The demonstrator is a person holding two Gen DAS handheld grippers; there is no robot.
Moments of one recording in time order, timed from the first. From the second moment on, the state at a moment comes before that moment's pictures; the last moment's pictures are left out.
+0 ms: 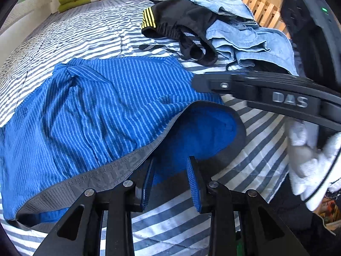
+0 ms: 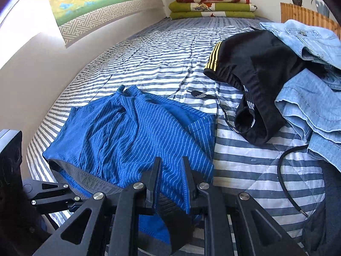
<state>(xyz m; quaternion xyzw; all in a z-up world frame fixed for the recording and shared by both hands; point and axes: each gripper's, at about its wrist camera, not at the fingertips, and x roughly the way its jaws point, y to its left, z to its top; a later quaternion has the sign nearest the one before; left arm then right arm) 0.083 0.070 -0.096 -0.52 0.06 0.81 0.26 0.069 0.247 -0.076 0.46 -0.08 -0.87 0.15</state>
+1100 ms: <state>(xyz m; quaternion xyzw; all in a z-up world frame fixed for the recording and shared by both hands) 0.078 -0.020 -0.077 -0.48 -0.03 0.86 0.18 0.109 0.148 -0.097 0.49 0.06 -0.84 0.21</state>
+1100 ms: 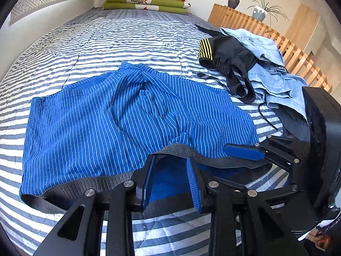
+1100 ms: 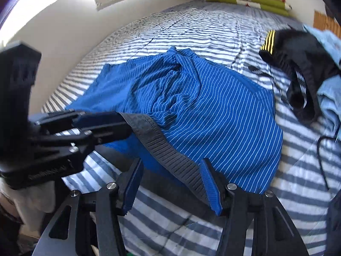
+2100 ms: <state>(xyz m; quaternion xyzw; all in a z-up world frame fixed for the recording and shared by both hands) 0.100 -0.052 -0.055 -0.39 -0.08 0.92 0.01 0.071 0.206 -0.001 0.41 -0.15 -0.87 0.21</state>
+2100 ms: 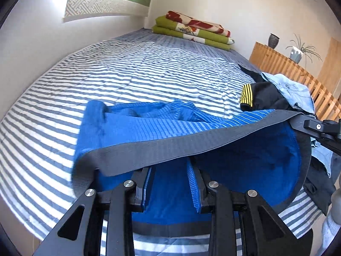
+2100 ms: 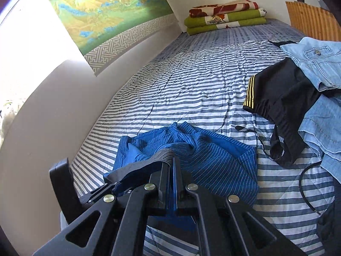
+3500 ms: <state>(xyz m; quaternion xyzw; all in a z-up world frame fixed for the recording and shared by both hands) 0.140 -0.115 -0.099 -0.47 0.04 0.88 -0.05 0.084 0.188 -0.023 0.45 -0.11 -0.86 0.23</state>
